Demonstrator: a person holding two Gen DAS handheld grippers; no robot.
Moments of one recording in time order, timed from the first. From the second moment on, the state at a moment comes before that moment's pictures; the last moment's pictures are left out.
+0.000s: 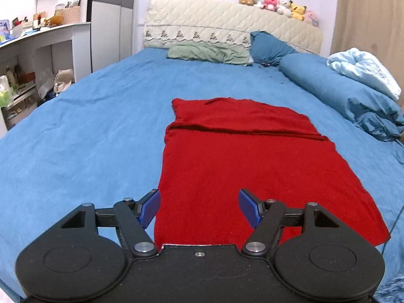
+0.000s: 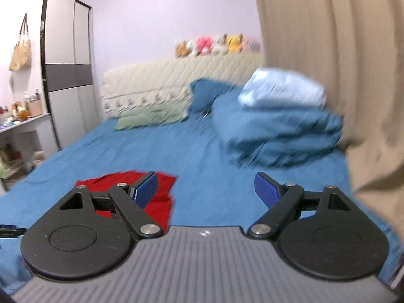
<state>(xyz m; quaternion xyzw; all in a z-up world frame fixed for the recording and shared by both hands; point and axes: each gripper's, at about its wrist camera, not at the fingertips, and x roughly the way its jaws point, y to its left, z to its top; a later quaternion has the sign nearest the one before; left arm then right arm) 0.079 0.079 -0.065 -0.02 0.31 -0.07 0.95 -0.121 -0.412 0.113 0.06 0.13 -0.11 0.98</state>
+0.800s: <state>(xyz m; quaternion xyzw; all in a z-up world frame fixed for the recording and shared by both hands) 0.088 0.078 -0.093 -0.01 0.37 -0.05 0.93 -0.054 -0.371 -0.032 0.11 0.36 0.03 0.93</state>
